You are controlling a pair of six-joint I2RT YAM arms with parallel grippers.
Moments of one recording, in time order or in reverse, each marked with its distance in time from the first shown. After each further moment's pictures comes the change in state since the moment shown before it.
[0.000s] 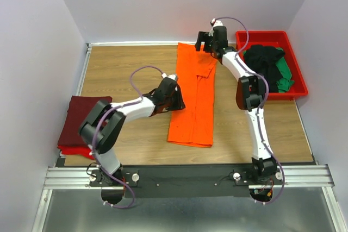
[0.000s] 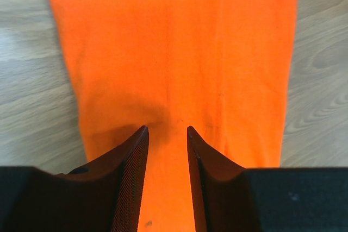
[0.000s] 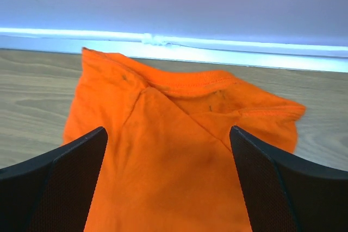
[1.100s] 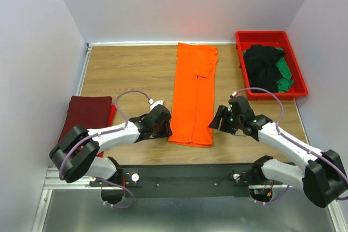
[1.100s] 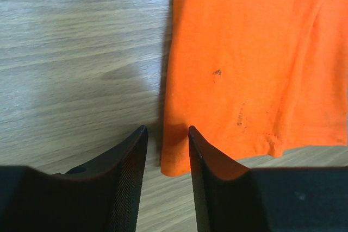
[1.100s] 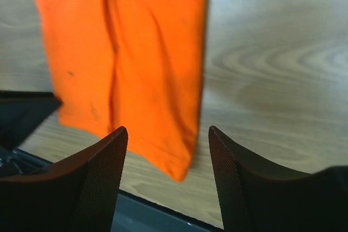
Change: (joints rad) left arm -0.150 -0.435 -0.419 -0.163 -0.156 -0.187; right arm 0.256 -1.602 -1.798 -0.225 -0.018 0.502
